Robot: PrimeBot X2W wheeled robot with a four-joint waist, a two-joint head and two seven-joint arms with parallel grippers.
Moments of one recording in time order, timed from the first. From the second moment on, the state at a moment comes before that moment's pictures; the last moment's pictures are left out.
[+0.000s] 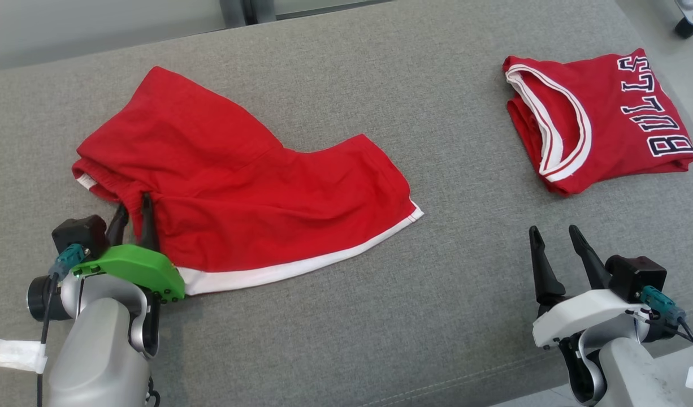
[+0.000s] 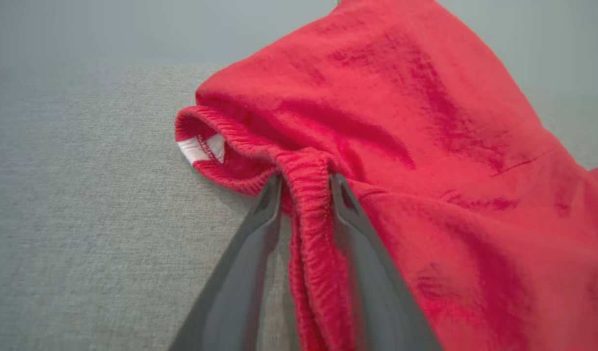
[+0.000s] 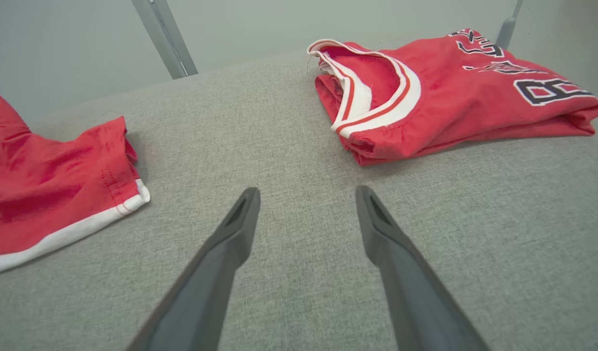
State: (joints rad) left arm -0.53 0.18 -0.16 0.80 -0.42 -0.03 -0.26; right arm -0.21 -0.10 0.02 0.41 0.27 0.13 -0.26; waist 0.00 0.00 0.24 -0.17
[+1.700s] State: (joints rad) left arm 0.03 0.05 -0.07 0.33 -0.19 -0.03 -0.26; right arm -0.07 -0.06 0.08 0.35 0.12 0.13 -0.26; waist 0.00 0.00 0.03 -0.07
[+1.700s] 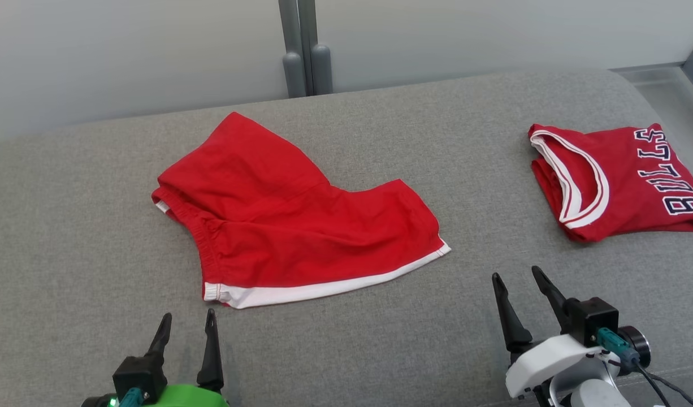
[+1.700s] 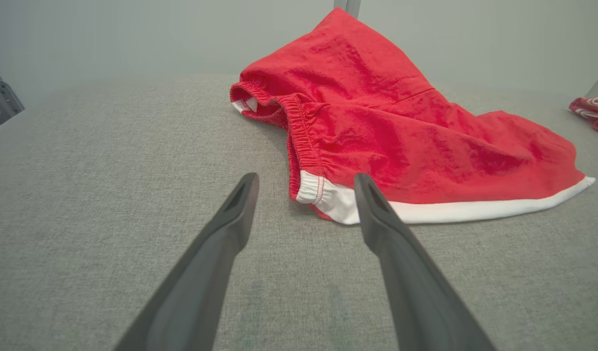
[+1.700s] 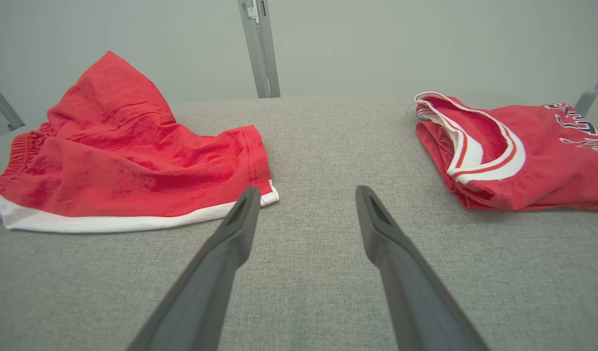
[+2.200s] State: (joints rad) left arm -0.14 0.05 -0.12 0.41 -0.22 -0.04 -0.26; right arm -0.21 -0.06 0.11 0.40 0.15 0.13 -0.26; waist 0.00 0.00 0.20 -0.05
